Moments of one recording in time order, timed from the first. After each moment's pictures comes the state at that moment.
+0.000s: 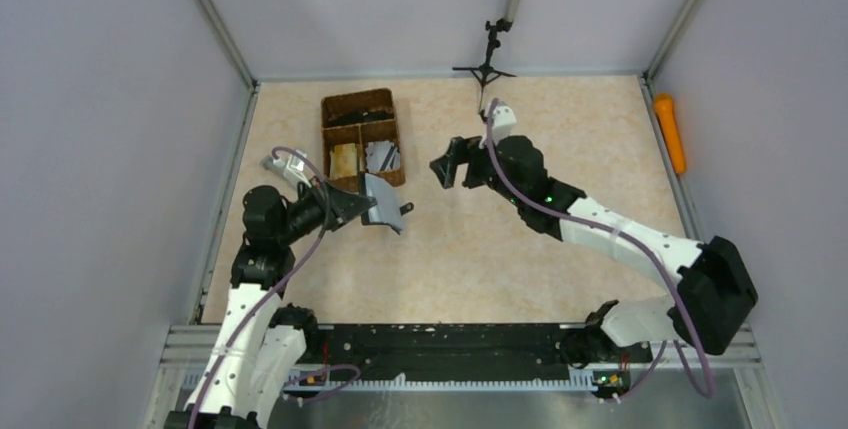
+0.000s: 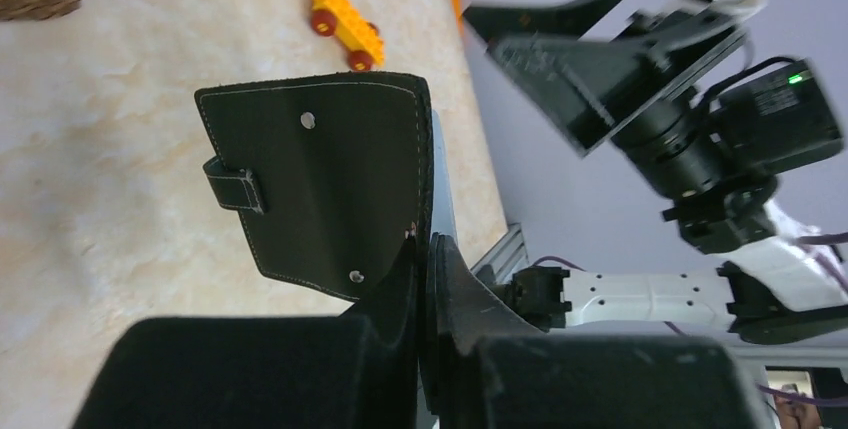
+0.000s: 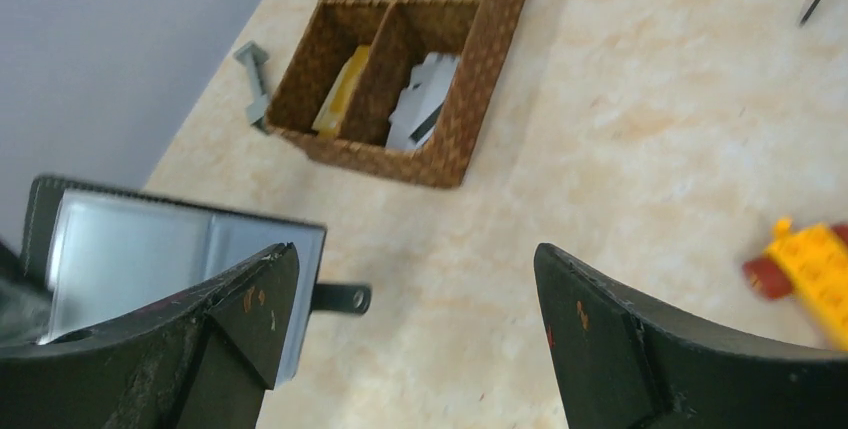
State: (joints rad) left arm -0.05 0.65 0.53 -0.10 0.75 -0.90; right arm 0.78 1.36 0.99 0.13 0.13 0.41
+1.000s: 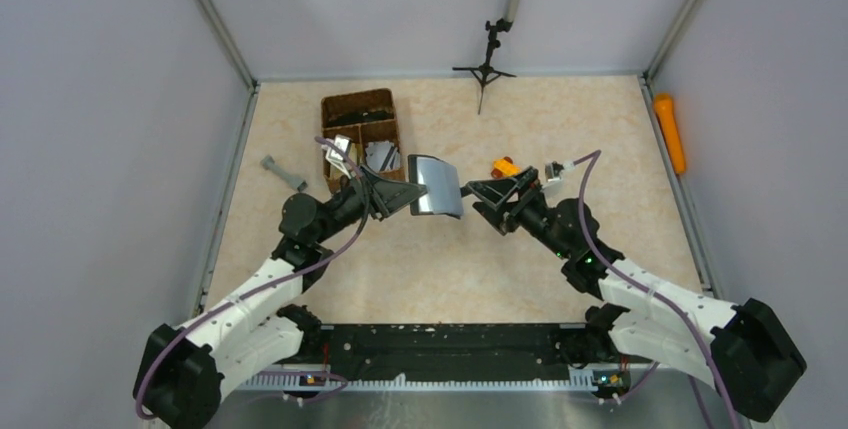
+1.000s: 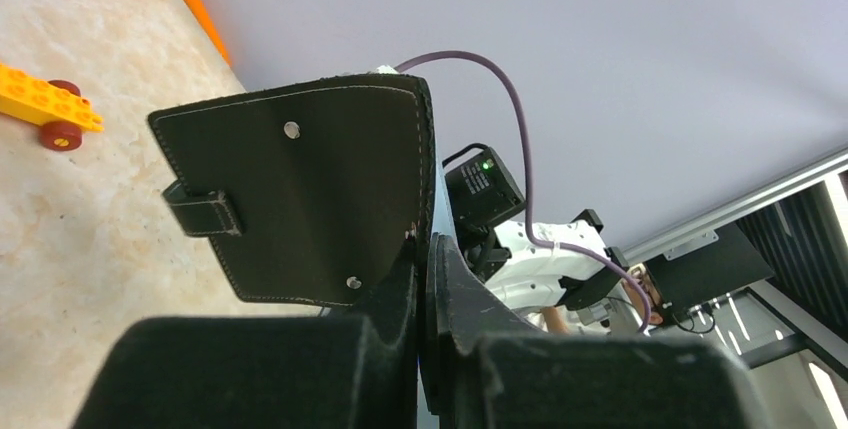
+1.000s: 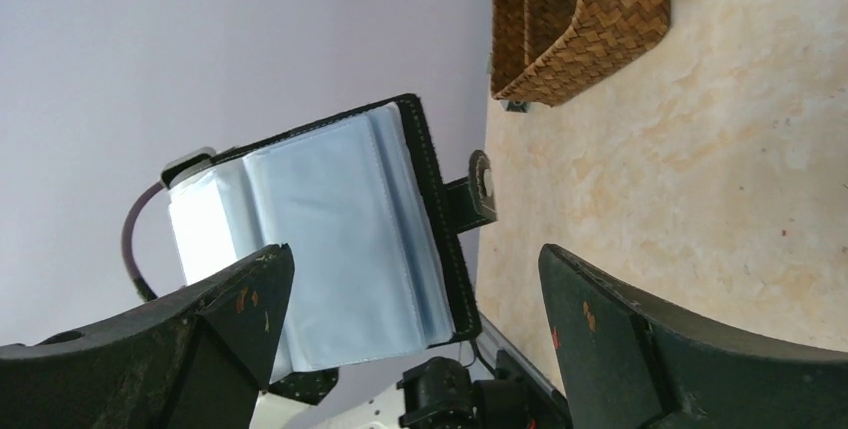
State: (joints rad) left arm -0.50 0.88 0.45 0.75 0.55 -1.24; right arm 0.69 0.94 0.37 0.52 -0.04 1.38
